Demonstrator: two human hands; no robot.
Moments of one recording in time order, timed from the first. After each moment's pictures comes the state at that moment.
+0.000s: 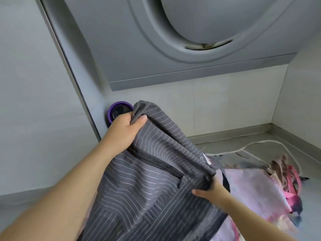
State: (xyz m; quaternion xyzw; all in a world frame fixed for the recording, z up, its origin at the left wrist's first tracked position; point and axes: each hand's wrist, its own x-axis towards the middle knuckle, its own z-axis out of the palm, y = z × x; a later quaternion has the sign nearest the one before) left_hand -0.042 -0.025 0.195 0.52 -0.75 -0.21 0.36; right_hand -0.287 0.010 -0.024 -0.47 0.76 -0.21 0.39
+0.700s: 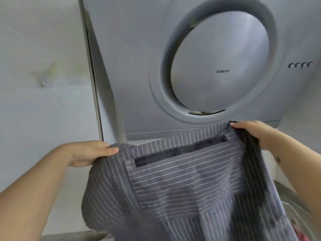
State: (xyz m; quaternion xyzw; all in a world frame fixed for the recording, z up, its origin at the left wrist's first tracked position) left_hand 0.065 -0.035 0.304 0.53 -0.72 -0.41 0.16; right_hand -0.392 -0.009 0.294 -0.44 0.61 -0.55 0.36
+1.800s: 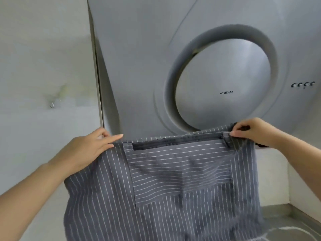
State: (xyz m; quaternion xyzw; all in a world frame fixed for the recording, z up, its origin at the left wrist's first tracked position) left_hand 0.093 -0.039 0.342 0.39 -0.81 0.34 0.28; right_hand -0.399 -0.020 0.347 -0.68 0.61 -0.40 -0.01
